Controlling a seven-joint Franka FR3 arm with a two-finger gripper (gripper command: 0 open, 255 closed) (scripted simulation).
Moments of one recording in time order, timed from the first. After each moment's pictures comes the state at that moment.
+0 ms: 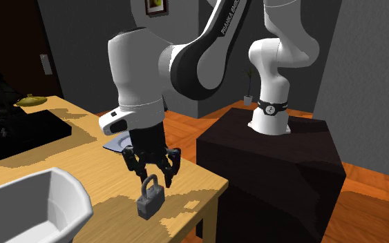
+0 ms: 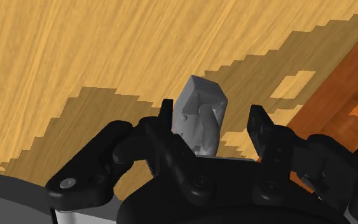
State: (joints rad) arm -0.17 0.54 -0.18 -1.96 0.20 2.42 -0.76
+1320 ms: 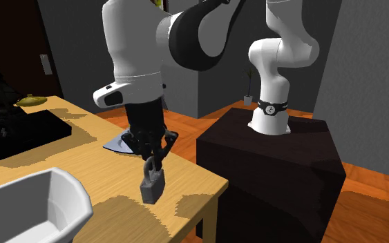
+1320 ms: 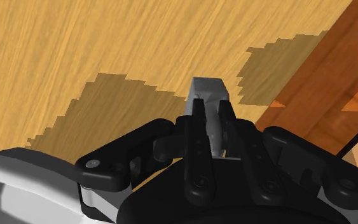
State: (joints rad) arm -0.16 0.44 -0.20 -1.96 0.17 2.32 -0.74
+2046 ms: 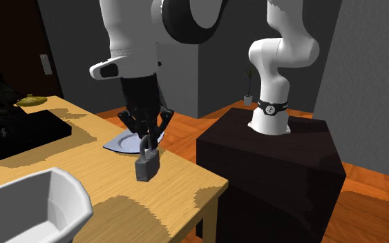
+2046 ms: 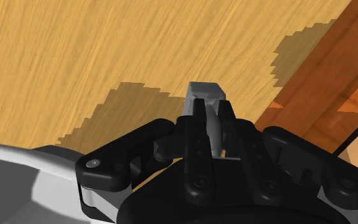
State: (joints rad) arm -0.18 0.35 -0.23 -1.98 0.14 2.25 -0.76
